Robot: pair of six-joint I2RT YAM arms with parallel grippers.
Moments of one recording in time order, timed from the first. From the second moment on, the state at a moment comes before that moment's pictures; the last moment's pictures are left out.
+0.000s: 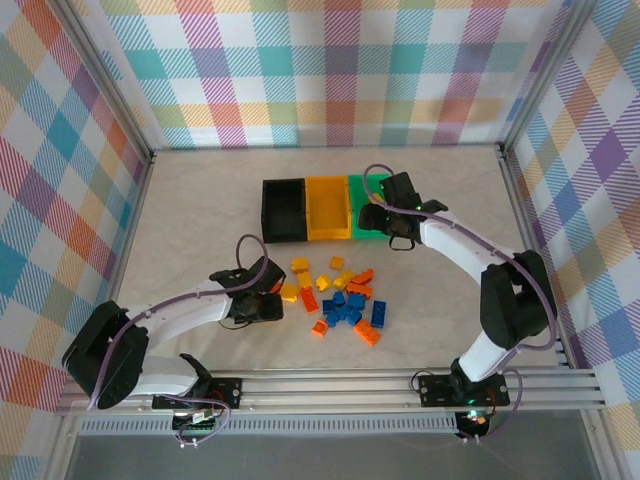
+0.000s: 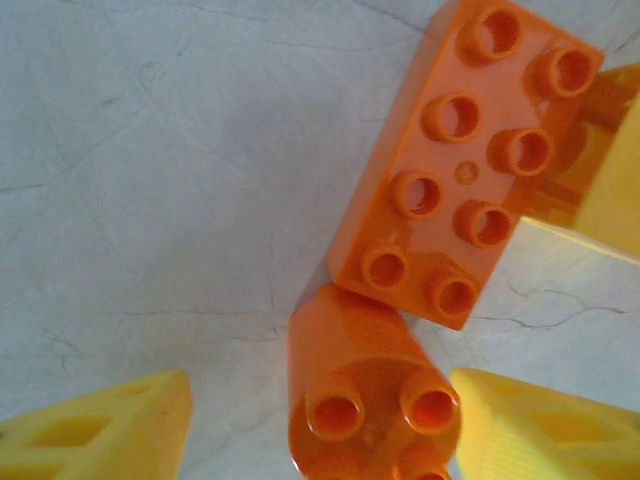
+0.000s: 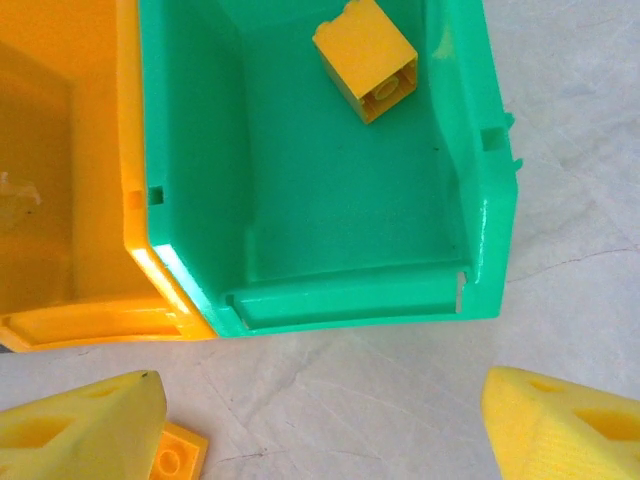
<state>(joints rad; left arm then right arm) -0.70 1.31 0.65 -0.67 -0.12 -0.78 0.45 1.63 1.19 -0.49 0.06 0.52</state>
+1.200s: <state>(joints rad) -0.57 1.48 1.16 -0.71 -0.20 -0.71 0.45 1.62 1.17 -0.47 0.05 0.53</state>
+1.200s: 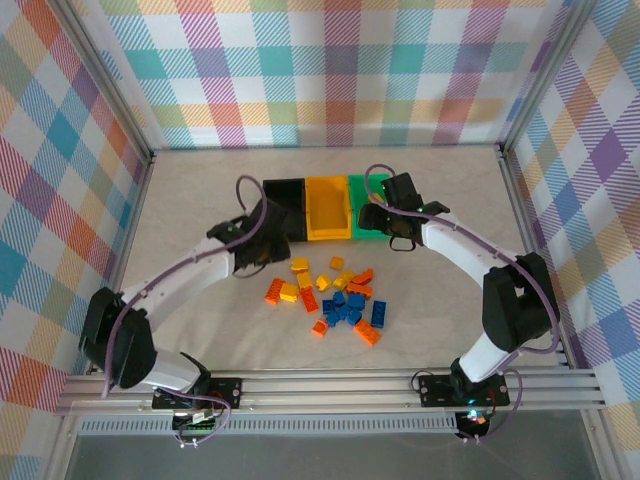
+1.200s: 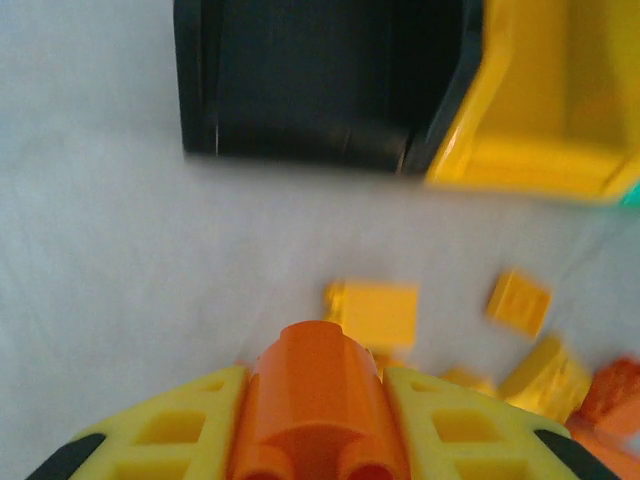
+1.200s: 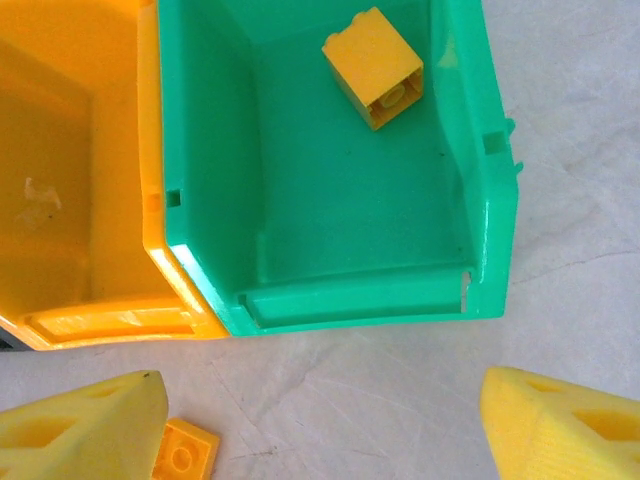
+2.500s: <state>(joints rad) -0.52 1.56 1.28 -0.60 -0.14 -0.72 0.56 1.51 0.93 -0.49 -0.08 0.62</state>
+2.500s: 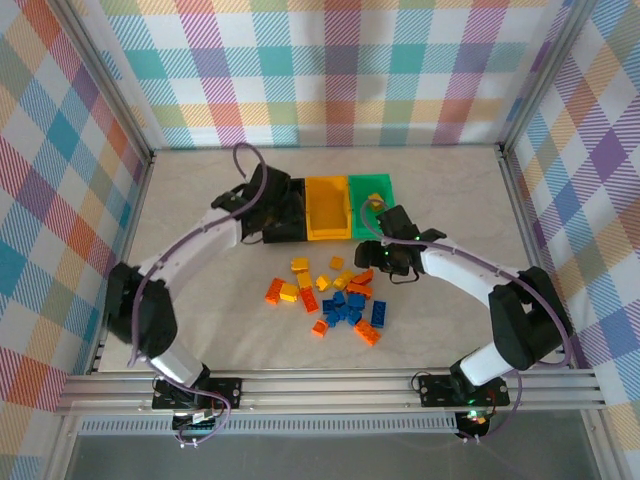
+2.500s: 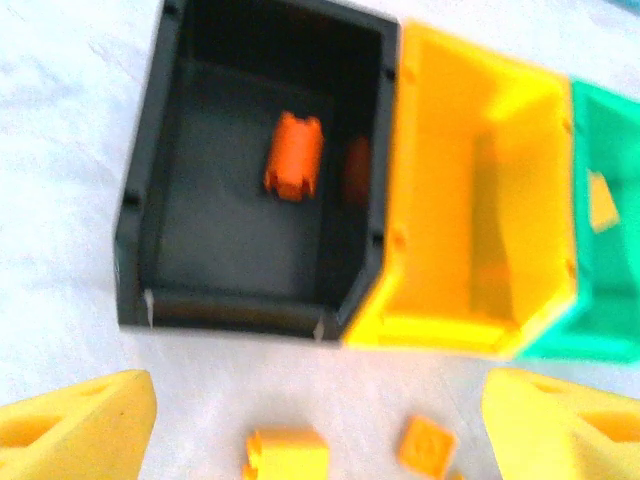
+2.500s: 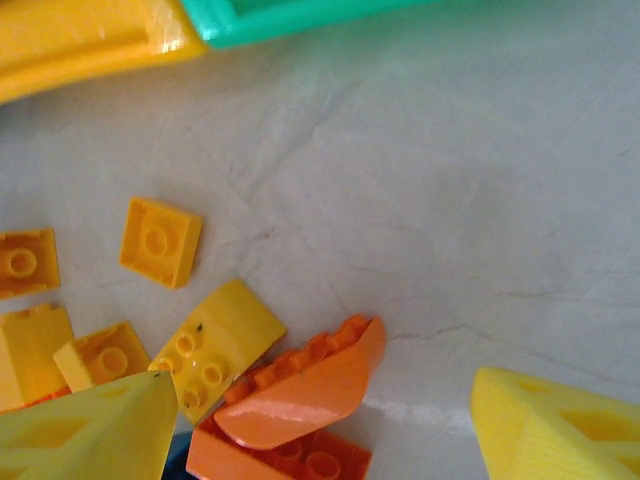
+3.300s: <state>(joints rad) -0.54 1.09 0.71 -0.50 0.01 -0.84 0.72 1.46 0.74 -0.65 -0.04 0.68</state>
